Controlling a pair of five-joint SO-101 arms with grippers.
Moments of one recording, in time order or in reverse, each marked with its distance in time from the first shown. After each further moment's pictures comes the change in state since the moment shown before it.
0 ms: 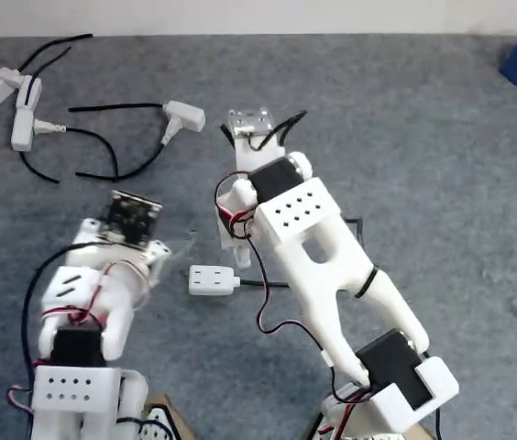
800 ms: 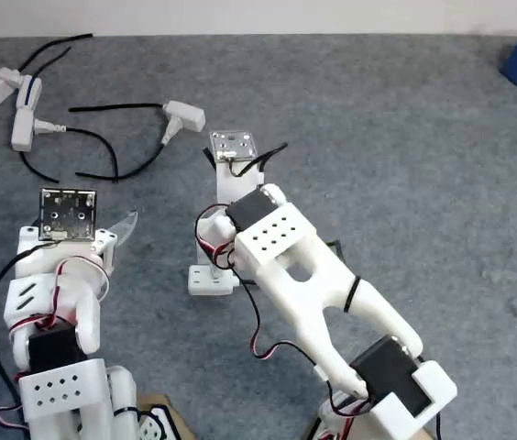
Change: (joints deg) left arm -16.9 0.0 -0.2 -3.9 0.0; right arm -6.1 -0.8 12.0 -15.8 -6.9
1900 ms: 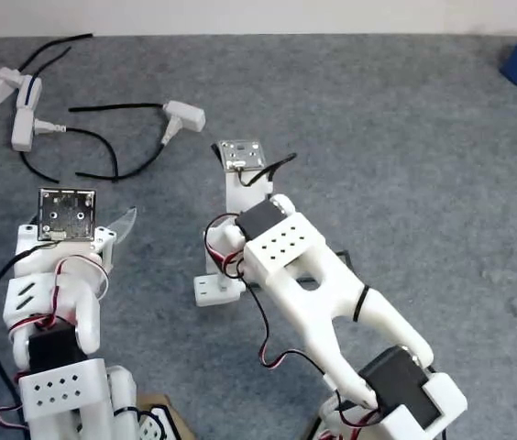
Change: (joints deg) left arm -0.1 0.0 0.0 -1.3 0.0; right arm 0.4 -1.8 6.9 -2.0 1.1
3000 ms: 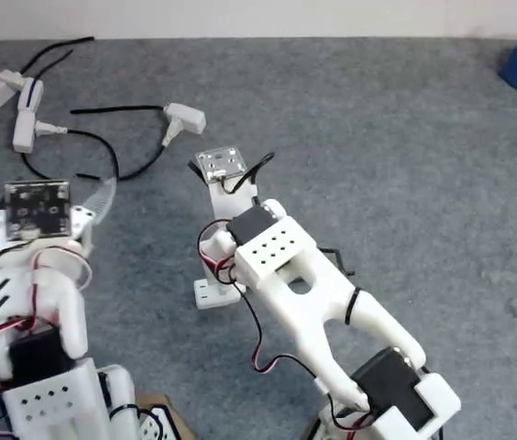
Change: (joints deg) left arm -2.7 0.0 -12.7 1.9 1.4; right arm -1.8 7.7 0.0 0.1 9.5
